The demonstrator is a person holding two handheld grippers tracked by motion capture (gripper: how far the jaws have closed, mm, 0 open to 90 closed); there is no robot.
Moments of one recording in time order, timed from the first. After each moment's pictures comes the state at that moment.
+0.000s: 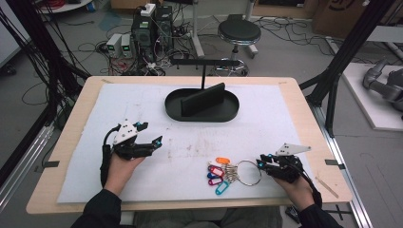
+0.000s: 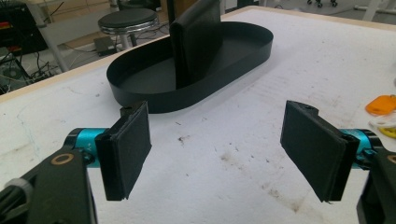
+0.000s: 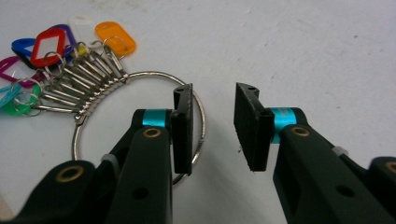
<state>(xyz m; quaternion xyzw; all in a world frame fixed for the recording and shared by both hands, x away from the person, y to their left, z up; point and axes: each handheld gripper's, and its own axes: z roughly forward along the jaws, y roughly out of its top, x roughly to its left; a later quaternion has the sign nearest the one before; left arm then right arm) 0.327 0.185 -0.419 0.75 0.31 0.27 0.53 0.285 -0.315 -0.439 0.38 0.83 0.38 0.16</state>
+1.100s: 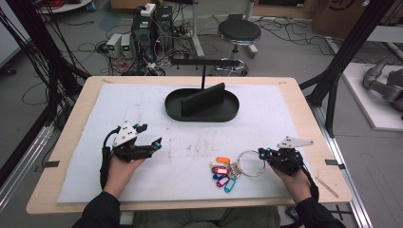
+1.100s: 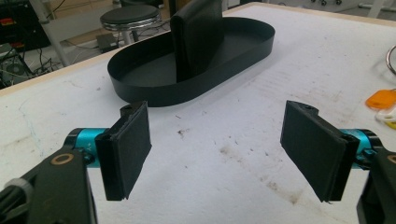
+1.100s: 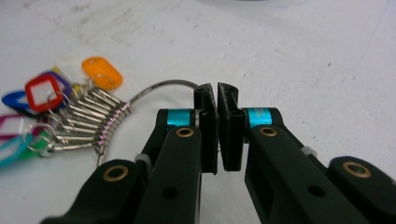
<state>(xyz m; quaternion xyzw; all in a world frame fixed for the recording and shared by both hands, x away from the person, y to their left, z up) 0.322 0.185 -0.422 0.75 0.31 0.27 0.52 0.302 -0.319 -0.431 0.39 0.80 0.41 0.17</state>
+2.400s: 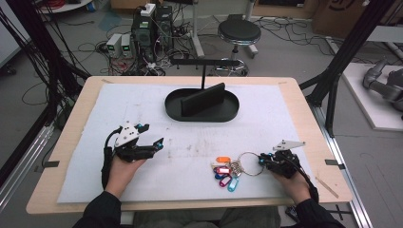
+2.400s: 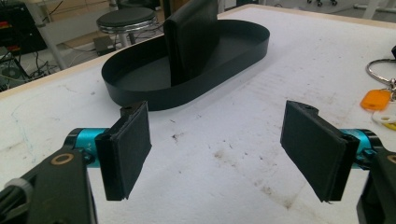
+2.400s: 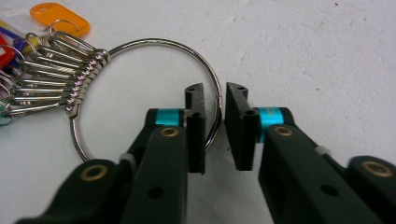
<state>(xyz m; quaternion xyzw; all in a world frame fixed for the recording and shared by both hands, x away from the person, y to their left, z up) 0.323 0.180 -0.421 0.75 0.31 0.27 0.53 0.304 -0.317 -0.450 0.42 0.83 0.34 0.16</state>
